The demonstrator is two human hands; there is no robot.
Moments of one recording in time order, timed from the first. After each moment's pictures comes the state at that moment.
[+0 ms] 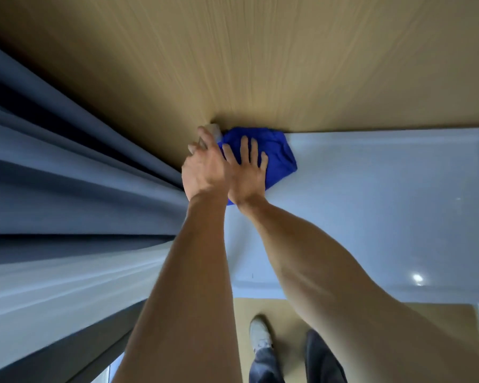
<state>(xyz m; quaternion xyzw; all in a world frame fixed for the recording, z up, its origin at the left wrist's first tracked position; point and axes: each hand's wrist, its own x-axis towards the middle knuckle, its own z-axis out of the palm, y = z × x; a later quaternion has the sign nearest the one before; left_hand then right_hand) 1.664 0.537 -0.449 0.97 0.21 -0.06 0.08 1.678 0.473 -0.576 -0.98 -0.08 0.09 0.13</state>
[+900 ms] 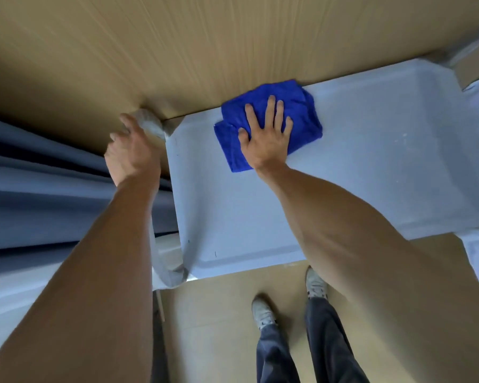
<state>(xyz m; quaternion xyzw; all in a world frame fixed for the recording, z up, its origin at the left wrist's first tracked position) 1.654 0.530 -0.455 0.99 0.16 0.01 -0.04 1.686 0.308 -0.594 -0.99 0.08 -0.03 0.13</state>
